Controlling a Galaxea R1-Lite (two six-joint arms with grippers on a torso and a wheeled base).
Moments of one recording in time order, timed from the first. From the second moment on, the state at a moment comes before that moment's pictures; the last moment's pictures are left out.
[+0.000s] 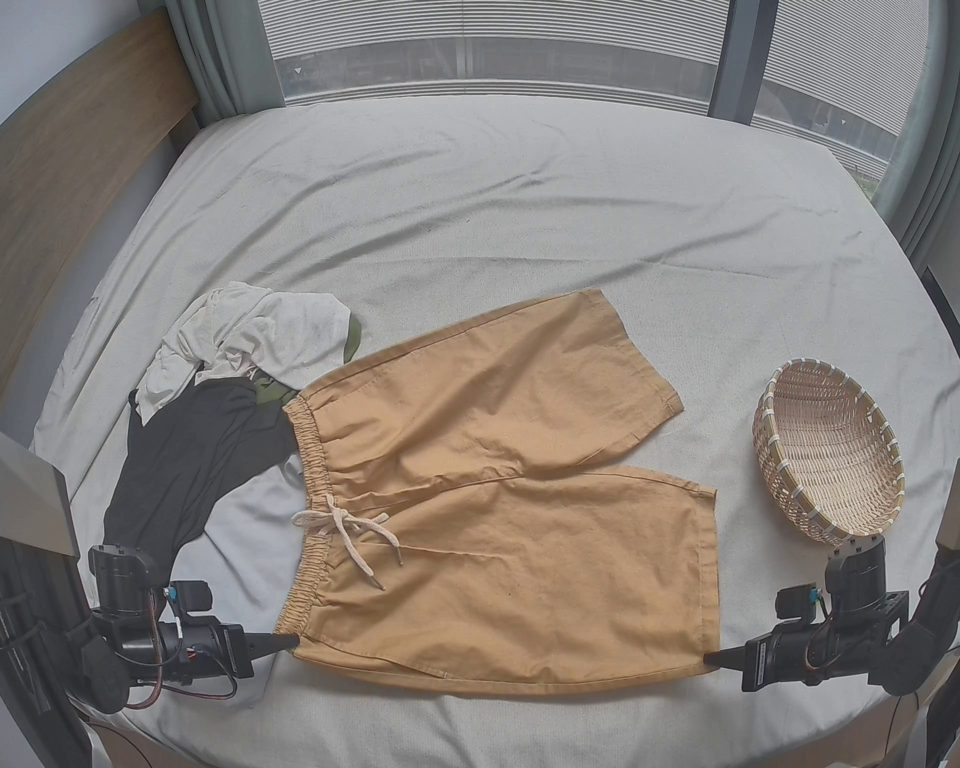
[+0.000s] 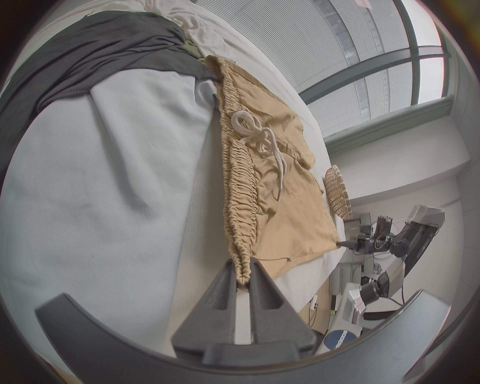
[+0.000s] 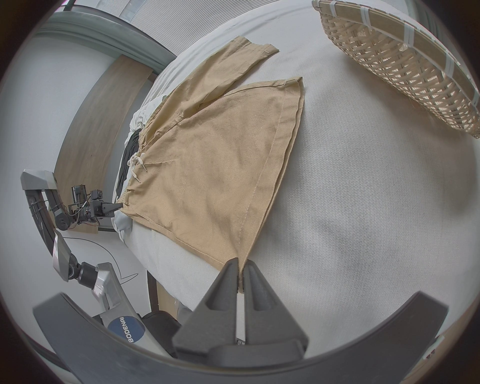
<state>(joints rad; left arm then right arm) 0.03 2.09 -0.02 -1.29 -0.73 -0.20 0.26 1.92 -0.02 -1.06 0.38 0.26</state>
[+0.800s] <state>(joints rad) 0.04 2.05 -0.02 -1.55 -0.75 -0.26 0.24 1.79 -0.04 -1.22 0.39 0.30</state>
